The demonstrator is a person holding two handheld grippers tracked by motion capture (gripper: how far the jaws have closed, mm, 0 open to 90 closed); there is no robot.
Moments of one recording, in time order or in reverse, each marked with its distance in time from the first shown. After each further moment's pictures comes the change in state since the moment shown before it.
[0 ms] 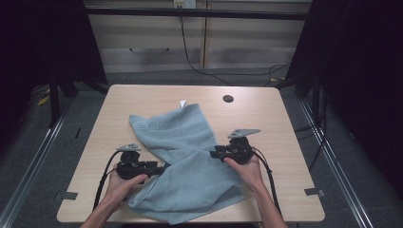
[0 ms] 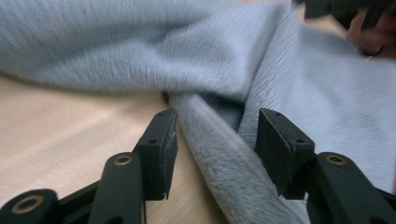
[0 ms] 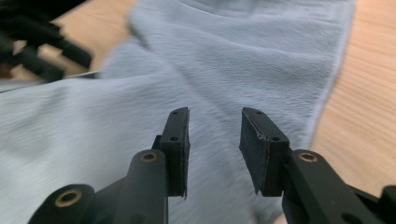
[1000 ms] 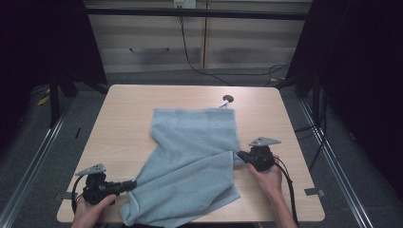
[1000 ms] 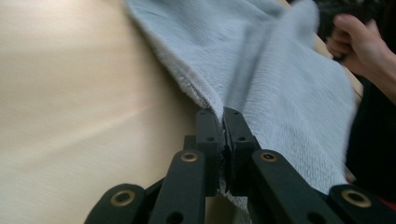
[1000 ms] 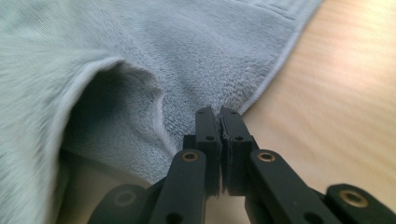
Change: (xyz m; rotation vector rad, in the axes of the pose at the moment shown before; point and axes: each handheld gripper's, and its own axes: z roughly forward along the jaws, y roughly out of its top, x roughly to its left) left arm -0.007 -0.069 -0.082 -0.101 -0.034 -0.063; right arm -0.026 -0.048 -0.047 0.026 -0.286 0.018
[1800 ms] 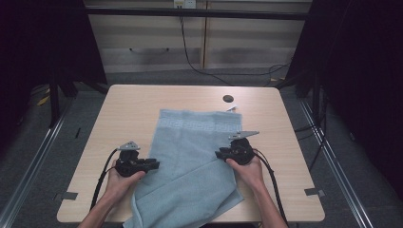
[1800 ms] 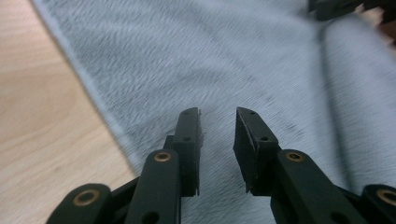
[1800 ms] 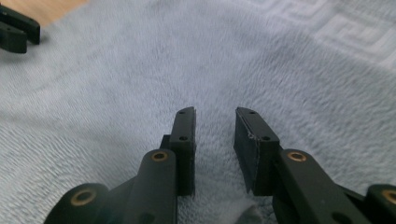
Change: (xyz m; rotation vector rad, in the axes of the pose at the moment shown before) left arm 0.024 0.061 0.087 0.092 0.124 0.166; right arm 0.029 0.032 0.045 0.030 0.190 -0.015
